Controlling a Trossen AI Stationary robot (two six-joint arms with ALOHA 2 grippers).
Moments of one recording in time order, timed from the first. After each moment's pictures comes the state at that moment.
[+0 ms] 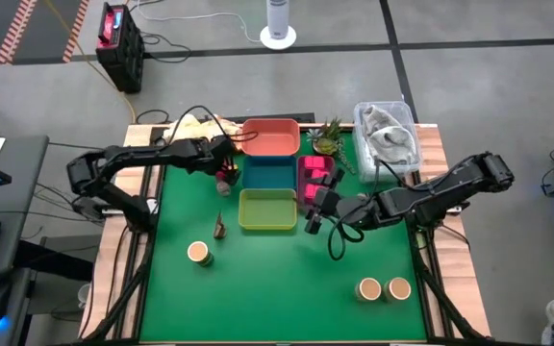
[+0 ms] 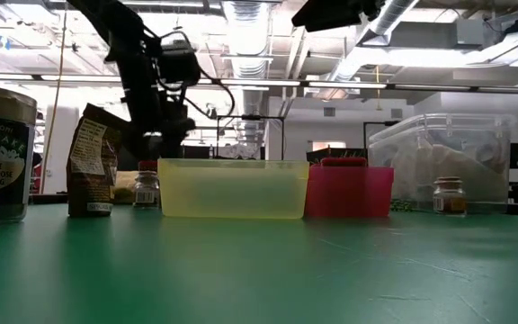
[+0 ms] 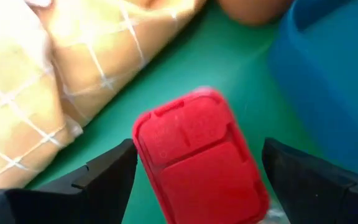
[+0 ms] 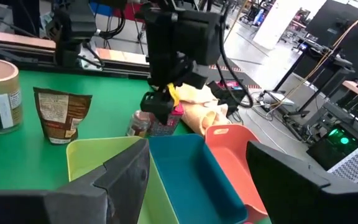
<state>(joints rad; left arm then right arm) 0.49 1.47 0.94 -0.62 -0.30 -0.46 0.28 1.36 0.99 0.03 0.82 -0.11</state>
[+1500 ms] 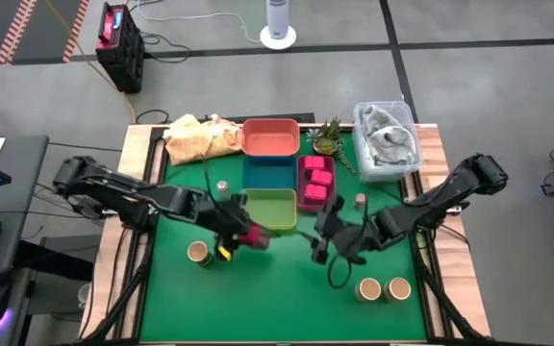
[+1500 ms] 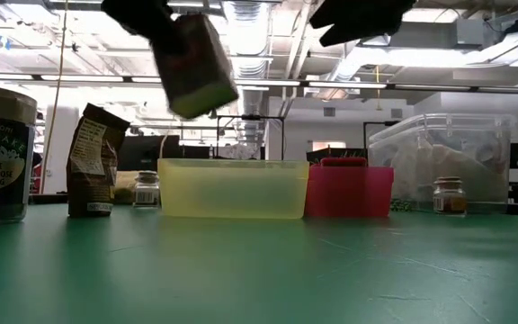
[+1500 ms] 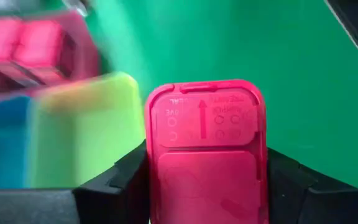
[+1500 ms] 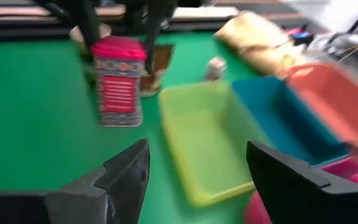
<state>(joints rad) -0.22 1.36 1.06 -0.46 -0.09 0.06 0.44 1.43 1.03 -0.23 0.74 0.32</state>
